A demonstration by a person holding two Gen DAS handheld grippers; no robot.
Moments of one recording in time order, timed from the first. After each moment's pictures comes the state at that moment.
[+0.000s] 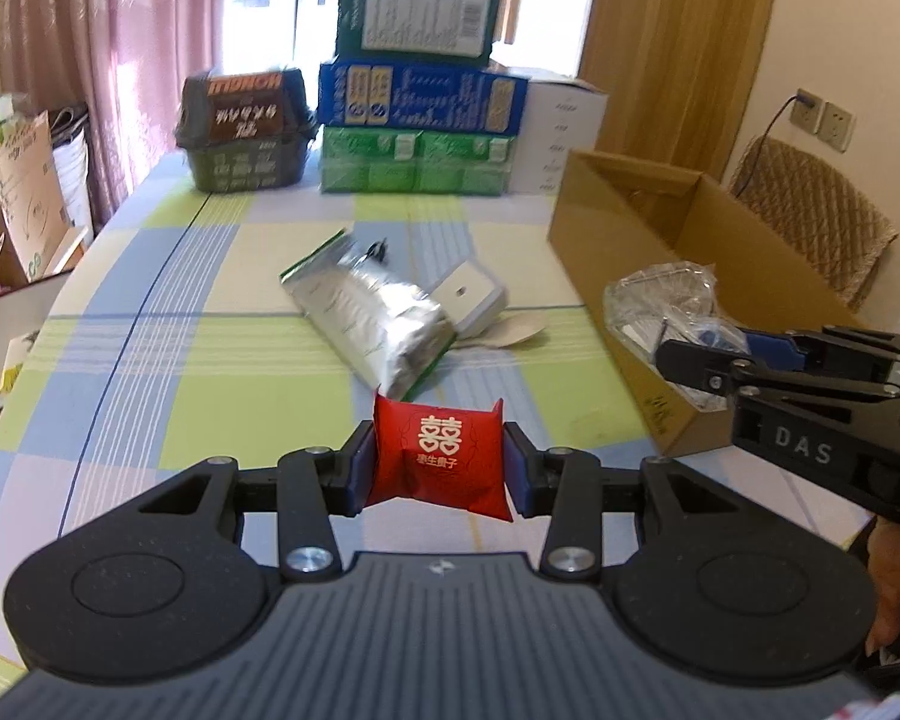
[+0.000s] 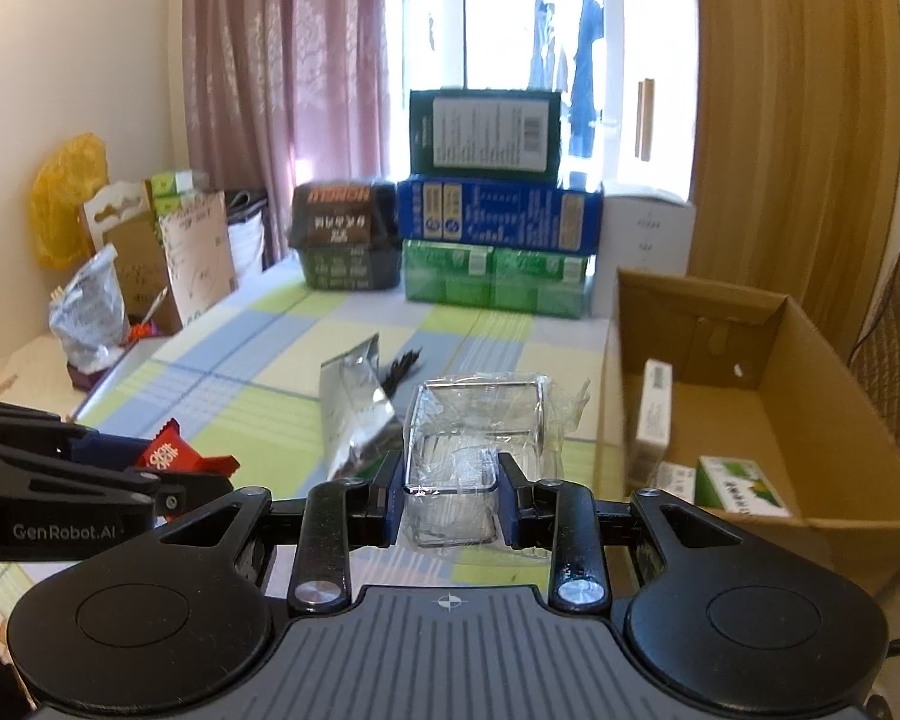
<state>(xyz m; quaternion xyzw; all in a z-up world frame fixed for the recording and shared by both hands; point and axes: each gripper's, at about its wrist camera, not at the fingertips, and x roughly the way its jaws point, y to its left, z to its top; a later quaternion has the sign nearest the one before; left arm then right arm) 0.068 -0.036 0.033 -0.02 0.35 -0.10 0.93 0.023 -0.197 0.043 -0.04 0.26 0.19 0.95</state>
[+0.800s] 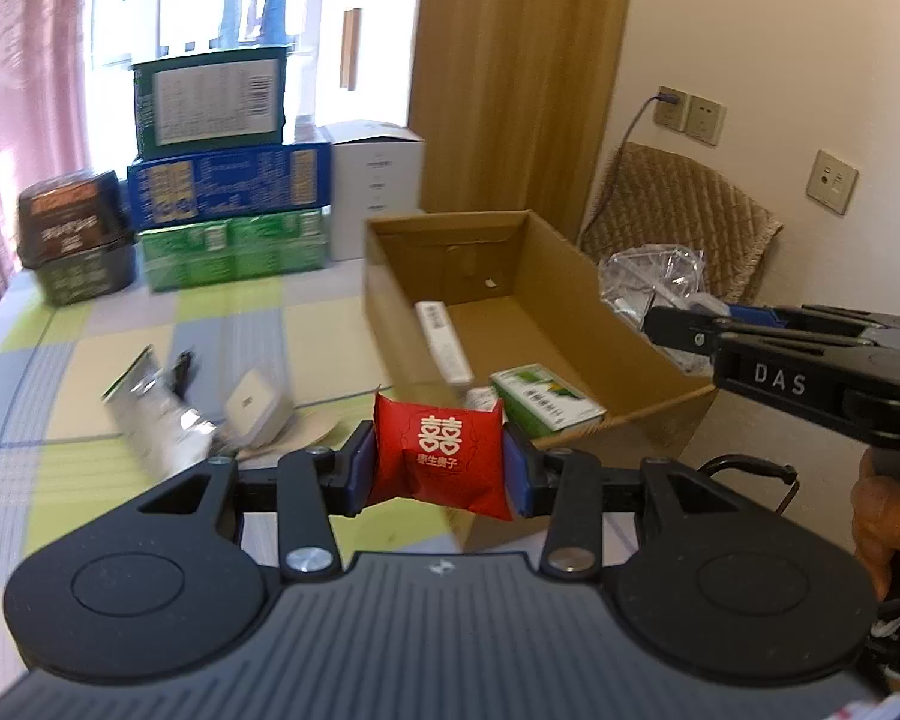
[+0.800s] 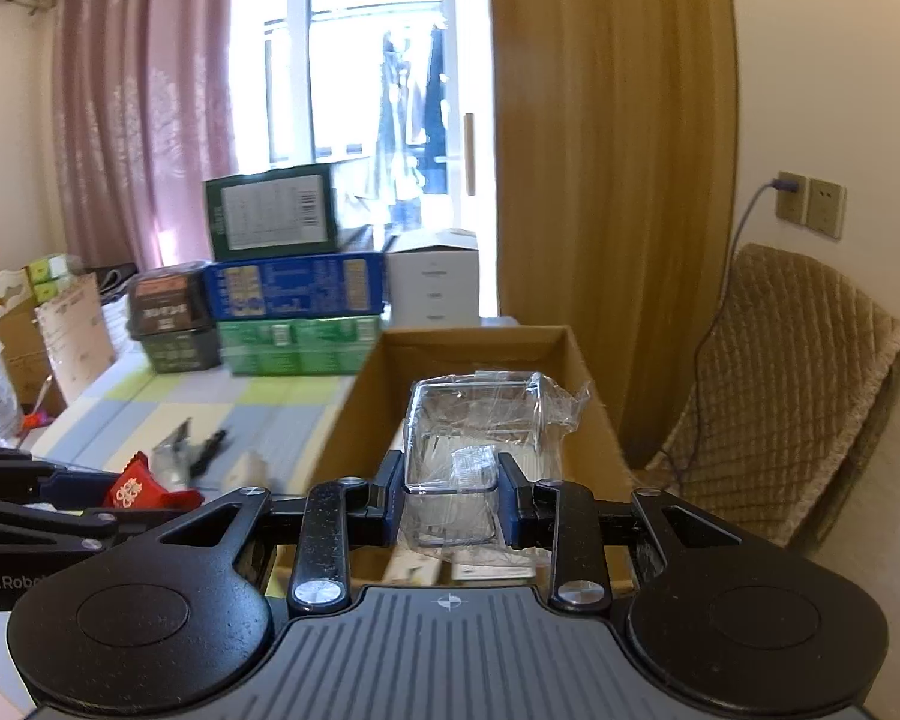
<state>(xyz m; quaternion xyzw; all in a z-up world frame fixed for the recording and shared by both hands) 0.092 -0.170 0.079 0.02 0.31 -0.21 0.92 0.054 -0.346 0.084 0.01 0.24 0.07 0.97</state>
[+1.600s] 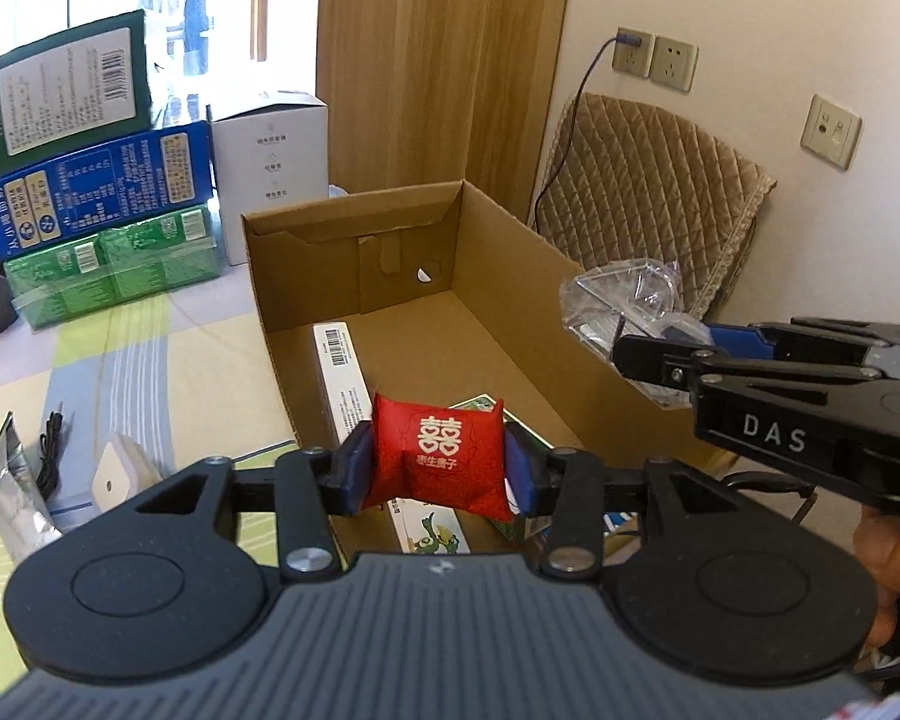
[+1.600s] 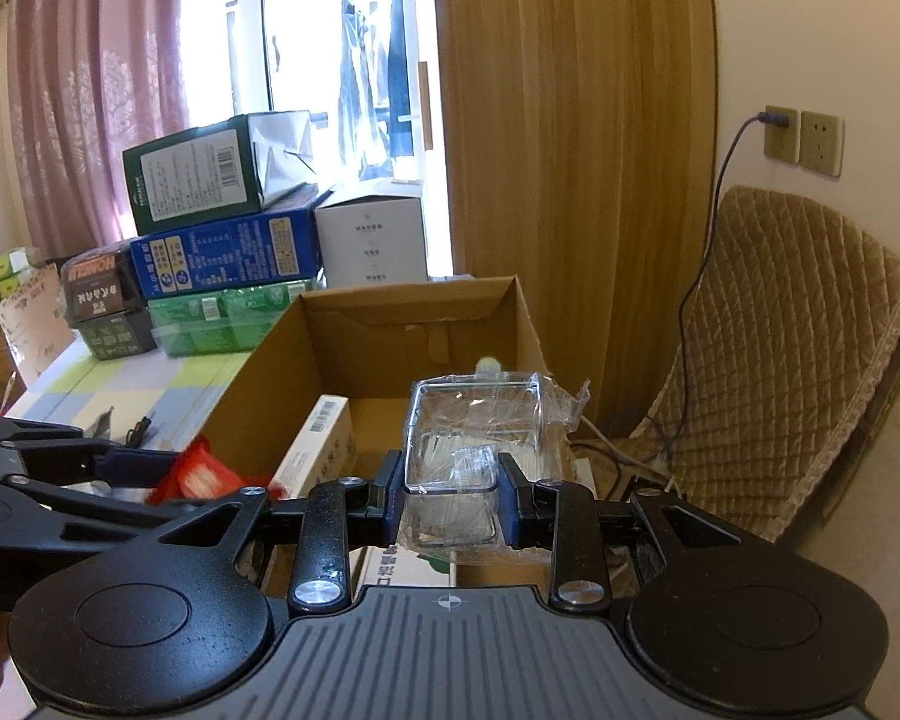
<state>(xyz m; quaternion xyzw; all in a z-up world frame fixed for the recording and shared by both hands) 0.187 -0.258 0.031 0.05 0.34 -0.26 0.90 0.122 -0.388 0.044 0.02 0.27 0.06 0.96</state>
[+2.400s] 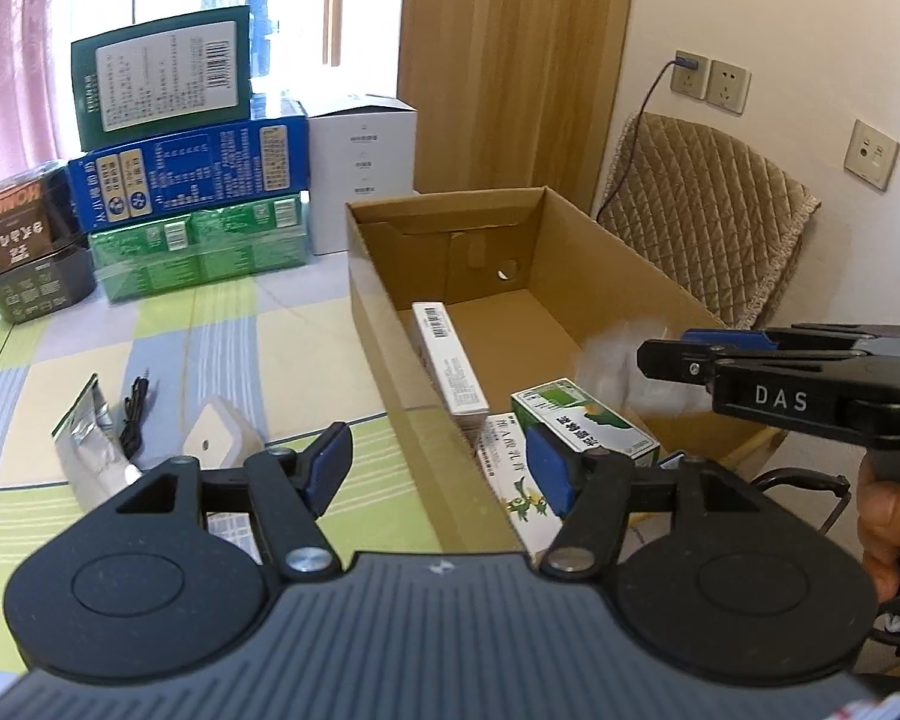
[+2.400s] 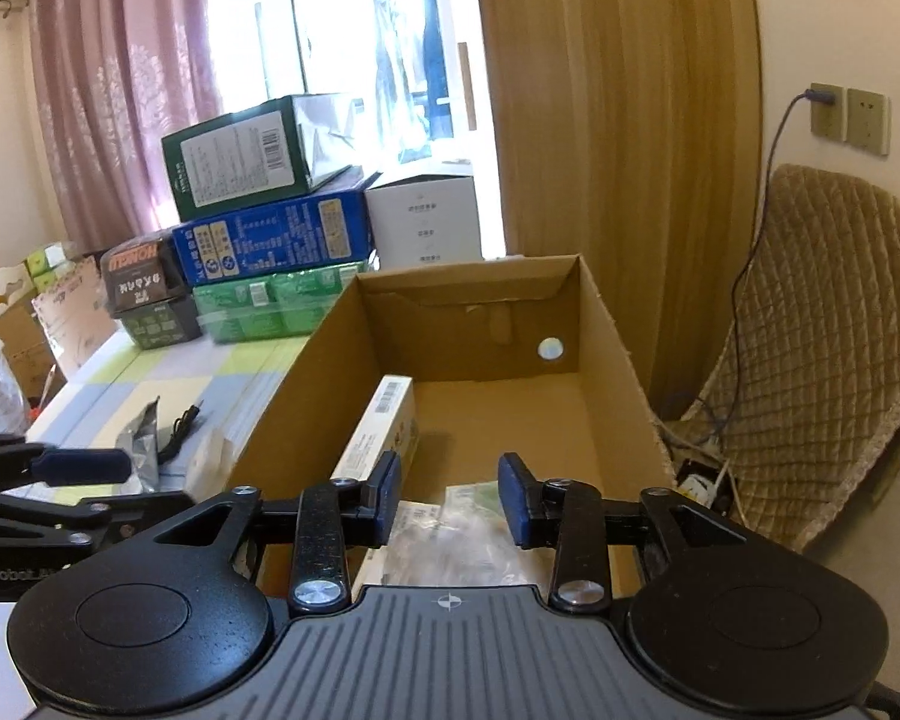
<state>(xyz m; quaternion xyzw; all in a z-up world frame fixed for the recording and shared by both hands) 0.167 -0.199 0.039 0.04 0.33 -0.21 0.92 0.124 -0.370 0.043 0.04 0.29 0.10 0.95</state>
